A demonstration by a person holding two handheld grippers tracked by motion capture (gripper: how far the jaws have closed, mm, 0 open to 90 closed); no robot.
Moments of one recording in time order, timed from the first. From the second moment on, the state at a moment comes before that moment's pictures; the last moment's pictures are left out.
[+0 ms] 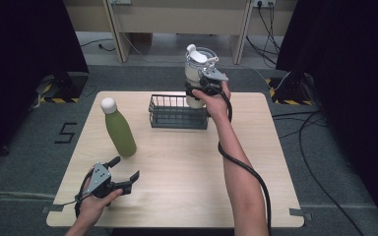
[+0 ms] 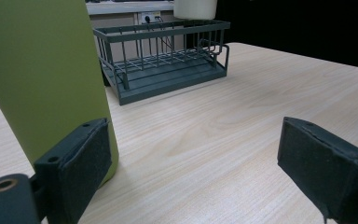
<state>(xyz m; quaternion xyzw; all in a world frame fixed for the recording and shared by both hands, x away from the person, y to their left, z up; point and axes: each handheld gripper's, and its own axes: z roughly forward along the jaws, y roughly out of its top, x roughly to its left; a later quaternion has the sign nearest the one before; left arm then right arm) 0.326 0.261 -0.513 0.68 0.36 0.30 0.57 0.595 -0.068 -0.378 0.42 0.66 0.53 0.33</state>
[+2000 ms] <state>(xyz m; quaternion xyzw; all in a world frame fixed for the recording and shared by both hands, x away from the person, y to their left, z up) 0.326 0.258 -0.514 0.68 0.35 0.30 0.57 0.597 -0.055 -0.424 0.42 0.69 0.50 0.32</state>
